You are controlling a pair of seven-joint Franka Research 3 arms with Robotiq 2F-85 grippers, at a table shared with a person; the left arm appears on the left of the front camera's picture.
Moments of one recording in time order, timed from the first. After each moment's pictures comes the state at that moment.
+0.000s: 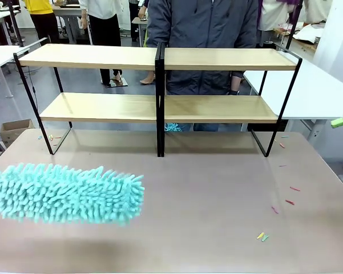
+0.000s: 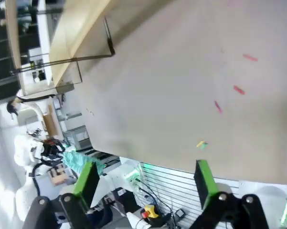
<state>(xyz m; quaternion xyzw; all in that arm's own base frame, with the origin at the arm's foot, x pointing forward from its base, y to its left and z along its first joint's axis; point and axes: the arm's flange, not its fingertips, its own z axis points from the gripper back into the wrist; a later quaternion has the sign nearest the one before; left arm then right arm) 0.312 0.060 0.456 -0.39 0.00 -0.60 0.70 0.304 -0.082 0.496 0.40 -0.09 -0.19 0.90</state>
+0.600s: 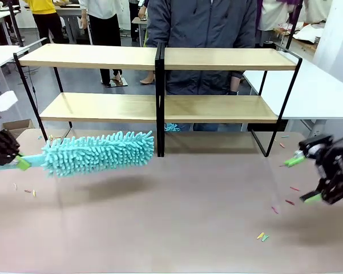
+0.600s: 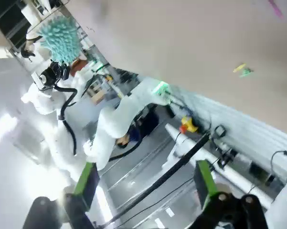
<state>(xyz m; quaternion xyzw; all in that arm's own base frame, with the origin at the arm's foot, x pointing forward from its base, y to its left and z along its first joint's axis) 0.374 0.039 0.427 -0.20 -0.21 -0.58 0.76 0.322 -0.020 0.349 0.50 0.25 -0.17 0.81</state>
